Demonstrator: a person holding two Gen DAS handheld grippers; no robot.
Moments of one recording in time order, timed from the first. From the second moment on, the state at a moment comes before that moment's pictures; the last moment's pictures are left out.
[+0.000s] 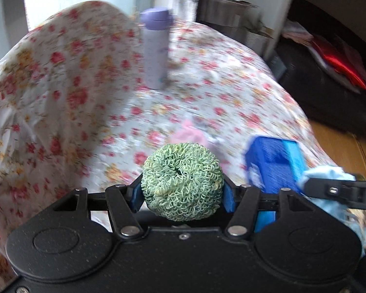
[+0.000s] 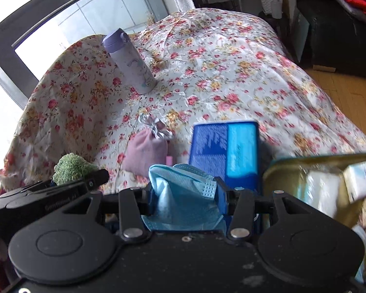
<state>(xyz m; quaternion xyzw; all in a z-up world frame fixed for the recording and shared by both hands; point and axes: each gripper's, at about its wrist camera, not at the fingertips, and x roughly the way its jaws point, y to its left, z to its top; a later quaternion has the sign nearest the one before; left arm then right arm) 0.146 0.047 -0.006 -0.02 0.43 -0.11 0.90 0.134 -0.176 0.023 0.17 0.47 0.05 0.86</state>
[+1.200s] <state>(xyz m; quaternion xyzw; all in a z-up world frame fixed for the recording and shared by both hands) 0.051 -0.195 -0.036 0.15 0.51 -0.32 0.79 0.014 -0.395 -0.002 0.27 0.42 -0.17 0.85</state>
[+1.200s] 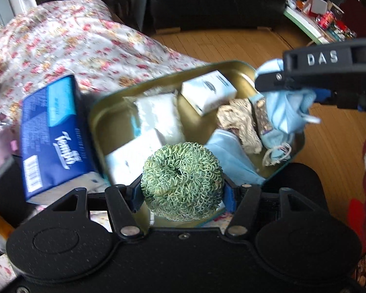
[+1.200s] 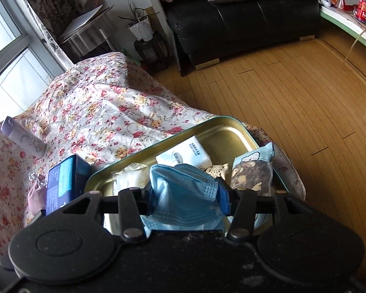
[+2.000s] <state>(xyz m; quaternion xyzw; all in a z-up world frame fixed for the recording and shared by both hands) 0.052 -0.179 -0.033 0.14 0.49 -0.25 0.82 0.003 -0.399 -0.008 0.26 0.41 -0.20 0.85</state>
